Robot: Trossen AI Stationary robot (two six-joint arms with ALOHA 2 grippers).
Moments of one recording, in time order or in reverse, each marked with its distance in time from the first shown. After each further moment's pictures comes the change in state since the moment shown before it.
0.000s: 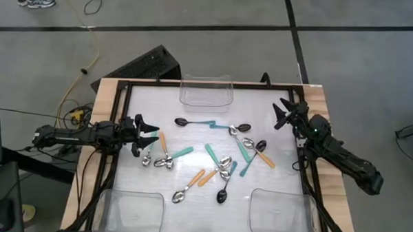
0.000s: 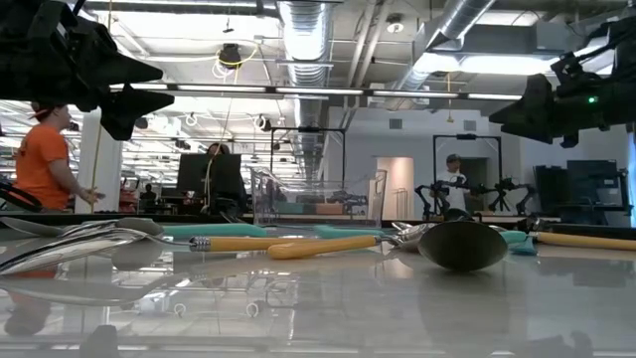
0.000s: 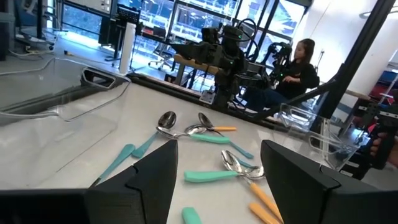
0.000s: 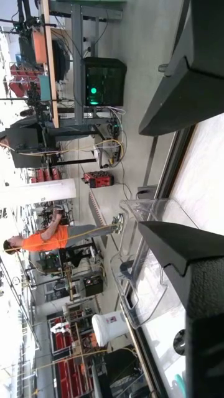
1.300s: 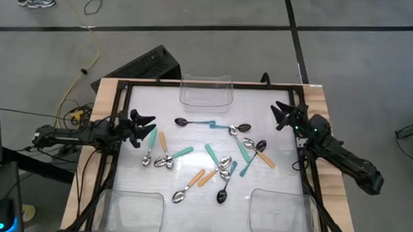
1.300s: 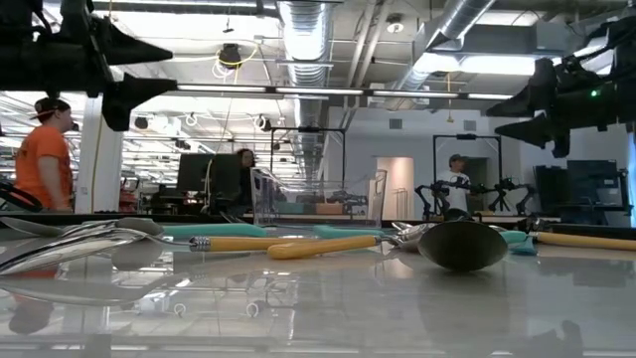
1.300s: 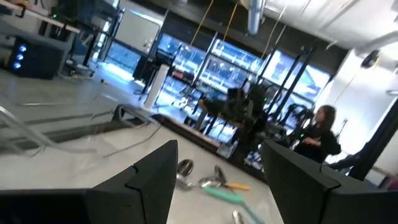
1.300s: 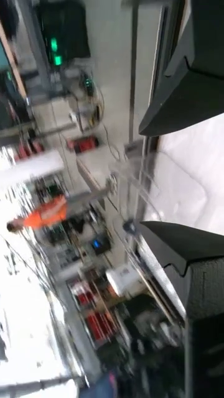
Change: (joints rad) left arm 0.000 0.000 0.006 0.160 -0.197 -0.117; right arm 0.002 0.006 0.014 0.003 -0.132 0.262
